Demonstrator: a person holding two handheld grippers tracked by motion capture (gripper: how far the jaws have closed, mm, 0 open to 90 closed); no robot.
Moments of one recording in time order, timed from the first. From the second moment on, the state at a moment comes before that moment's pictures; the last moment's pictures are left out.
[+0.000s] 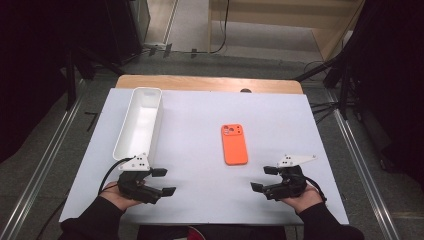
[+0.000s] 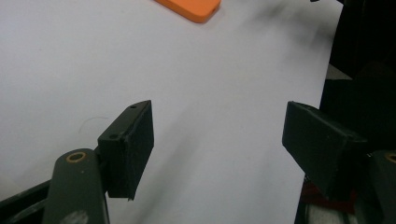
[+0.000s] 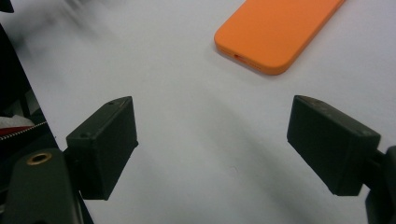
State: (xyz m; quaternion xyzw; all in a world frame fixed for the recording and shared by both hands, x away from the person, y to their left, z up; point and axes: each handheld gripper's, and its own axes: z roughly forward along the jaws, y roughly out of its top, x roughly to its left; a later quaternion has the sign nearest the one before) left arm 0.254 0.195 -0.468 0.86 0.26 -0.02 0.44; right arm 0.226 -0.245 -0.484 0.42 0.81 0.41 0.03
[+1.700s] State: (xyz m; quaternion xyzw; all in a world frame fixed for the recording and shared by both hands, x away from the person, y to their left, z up) left arm 0.256 0.196 -0.467 0.86 0.25 -0.01 0.45; right arm 0.227 -0.243 -0.486 0.41 0.81 0.42 0.05
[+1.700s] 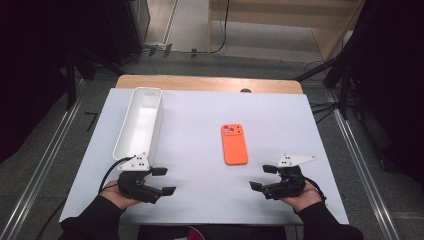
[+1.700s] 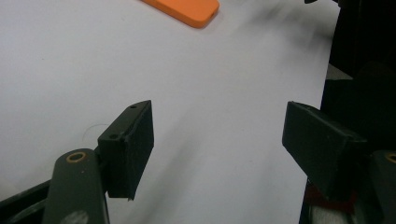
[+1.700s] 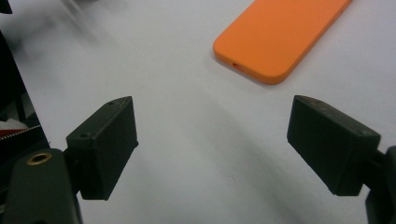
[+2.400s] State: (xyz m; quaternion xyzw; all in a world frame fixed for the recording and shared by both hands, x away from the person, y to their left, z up) left arm 0.256 0.196 -0.468 0.86 0.25 -0.01 0.44; right arm 0.241 -0.244 -0.485 0.46 0.79 0.41 0.05
